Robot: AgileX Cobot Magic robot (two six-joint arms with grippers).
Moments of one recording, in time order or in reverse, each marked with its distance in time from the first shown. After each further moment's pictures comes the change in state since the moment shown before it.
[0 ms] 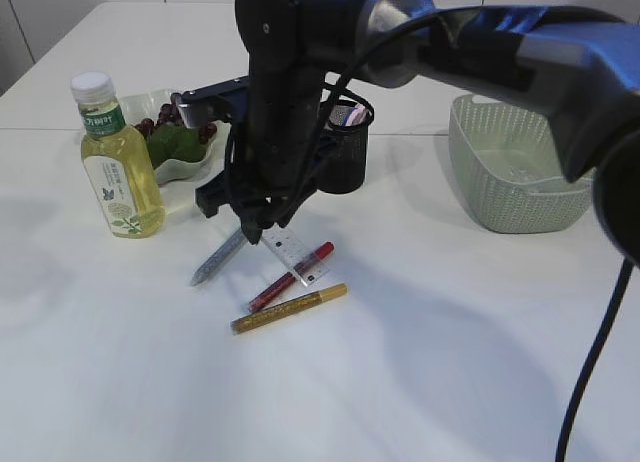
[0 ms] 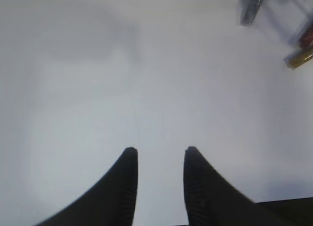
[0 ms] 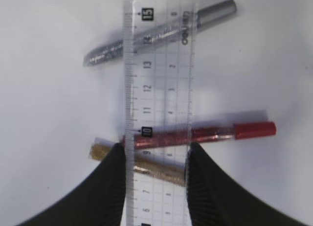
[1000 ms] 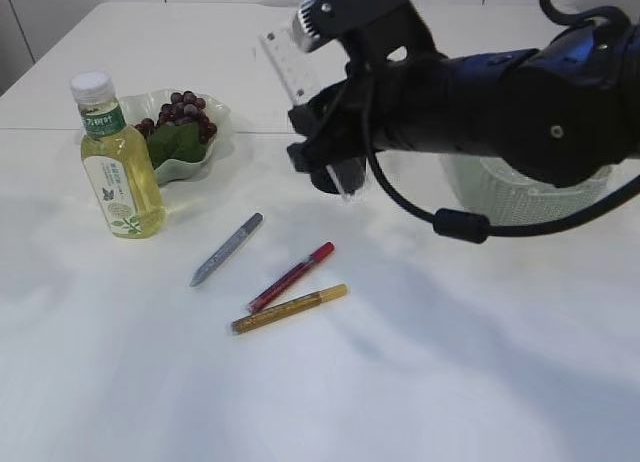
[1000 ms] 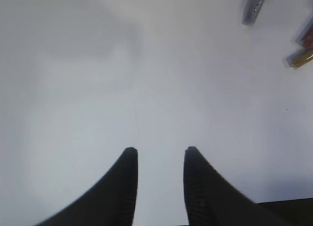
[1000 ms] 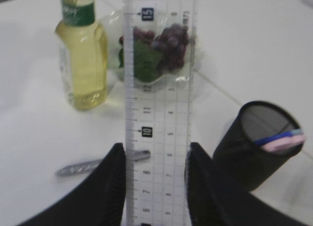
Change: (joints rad) left arm 0.000 0.009 0.000 0.000 0.000 0.000; right arm -0.065 -0.666 1.064 -0.186 -1.294 -0.054
